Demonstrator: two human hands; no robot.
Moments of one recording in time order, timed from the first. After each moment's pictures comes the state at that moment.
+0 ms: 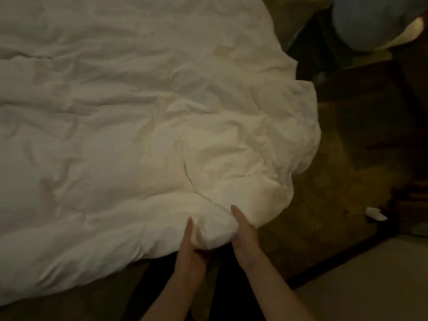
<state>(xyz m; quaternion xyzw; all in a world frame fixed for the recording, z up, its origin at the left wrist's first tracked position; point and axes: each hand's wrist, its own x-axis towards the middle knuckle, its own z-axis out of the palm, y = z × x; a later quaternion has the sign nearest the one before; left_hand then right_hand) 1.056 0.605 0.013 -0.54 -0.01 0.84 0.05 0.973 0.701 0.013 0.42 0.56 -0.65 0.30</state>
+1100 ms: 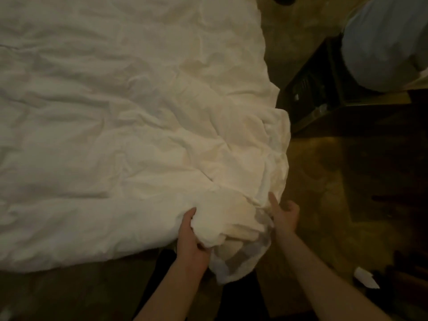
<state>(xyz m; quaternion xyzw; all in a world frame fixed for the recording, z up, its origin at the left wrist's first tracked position) 0.807 0.771 0.043 -0.53 -0.07 0.84 -0.09 0.648 0.920 -0.024 0.31 0.82 -0.42 0.24</state>
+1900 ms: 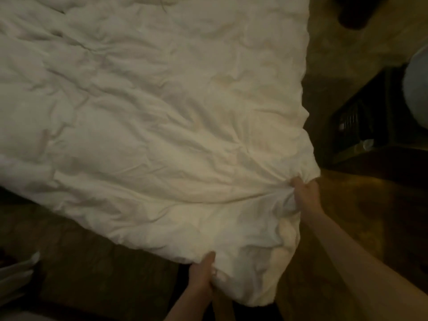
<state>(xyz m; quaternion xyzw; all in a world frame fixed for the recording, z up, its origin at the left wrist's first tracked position) 0.795 0.900 -0.032 -0.74 0.08 0.66 -0.11 0.498 0.886 0.014 0.06 0.83 -0.45 0.33</state>
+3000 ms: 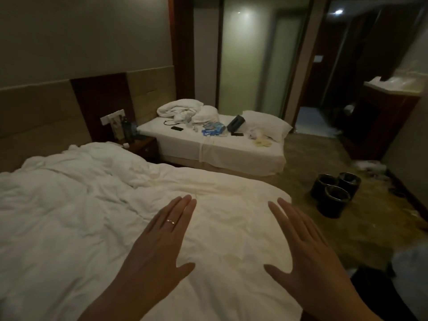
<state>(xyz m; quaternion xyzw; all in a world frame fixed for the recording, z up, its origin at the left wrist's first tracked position) 0.748 0.616 0.461 -0.36 0.92 -0.03 -0.16 0.510 0.757 0.482 -0.62 0.77 -0.12 -0.04</state>
